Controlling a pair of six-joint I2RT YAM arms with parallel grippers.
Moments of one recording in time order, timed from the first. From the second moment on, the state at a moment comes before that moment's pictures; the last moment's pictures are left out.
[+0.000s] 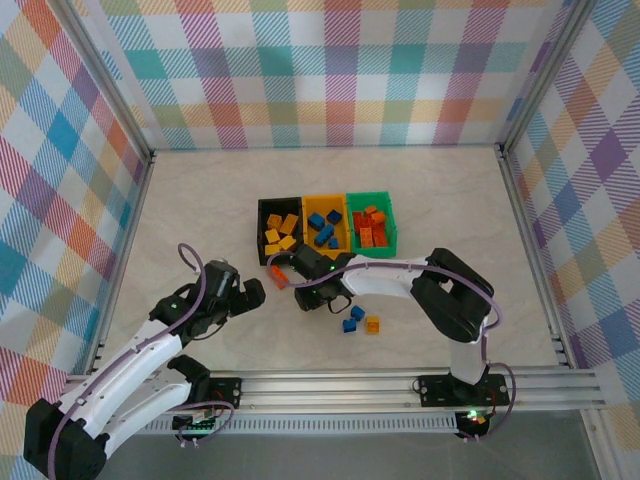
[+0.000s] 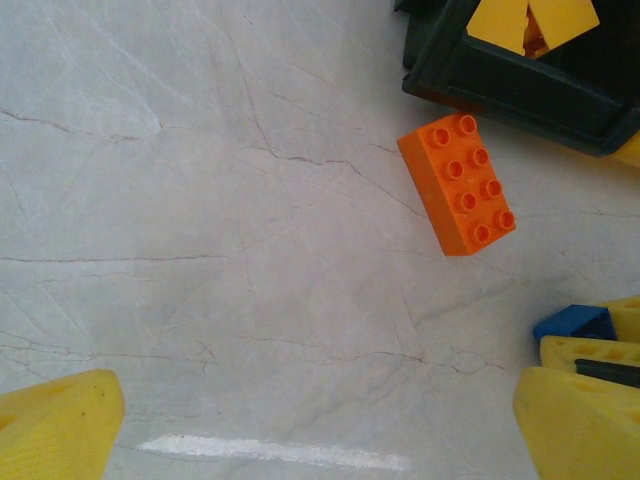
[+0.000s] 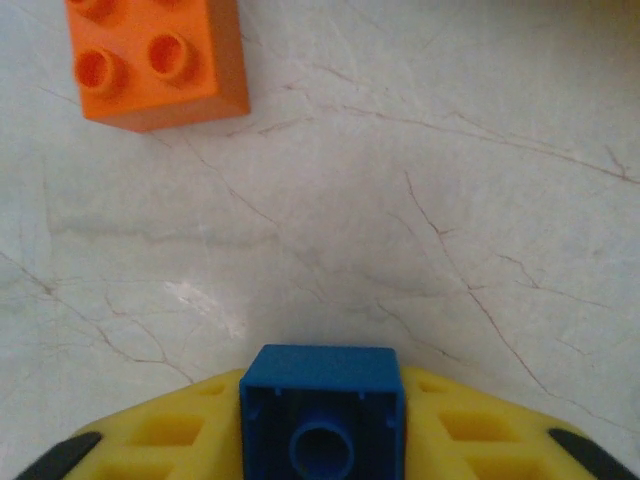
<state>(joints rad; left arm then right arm) -0.51 0.79 0.54 -0.72 -0.15 -0.81 1.01 1.89 1.19 -0.45 0.00 0.43</state>
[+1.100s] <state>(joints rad) -0.51 0.79 0.59 -0.74 -0.13 -0.80 0.72 1.88 1.42 -0.44 -0.01 0.38</state>
